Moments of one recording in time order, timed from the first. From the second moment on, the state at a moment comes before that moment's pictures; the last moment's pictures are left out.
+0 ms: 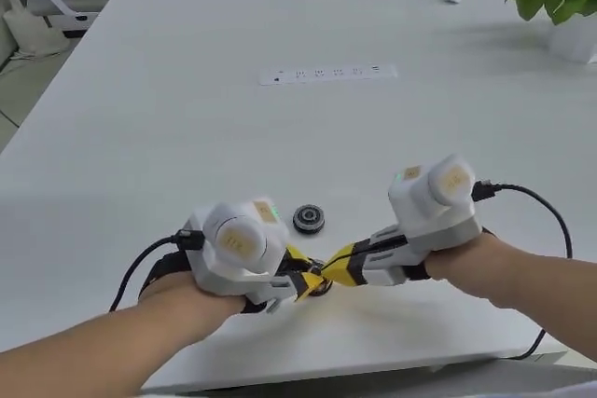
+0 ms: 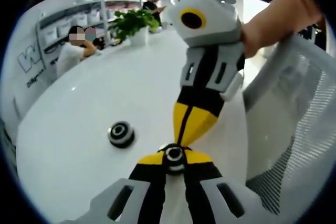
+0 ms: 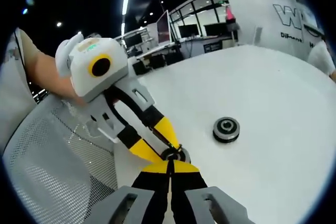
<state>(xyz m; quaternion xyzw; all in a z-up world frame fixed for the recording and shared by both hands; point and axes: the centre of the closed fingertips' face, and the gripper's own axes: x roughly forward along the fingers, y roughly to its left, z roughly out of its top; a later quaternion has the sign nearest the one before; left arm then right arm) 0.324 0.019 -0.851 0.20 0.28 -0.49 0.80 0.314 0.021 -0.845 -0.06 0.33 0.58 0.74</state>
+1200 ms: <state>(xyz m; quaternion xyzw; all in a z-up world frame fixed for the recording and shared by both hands) 0.303 0.042 -0.802 0.19 0.24 -0.52 0.80 0.318 0.020 -0.836 -0.04 0.32 0.59 0.74</state>
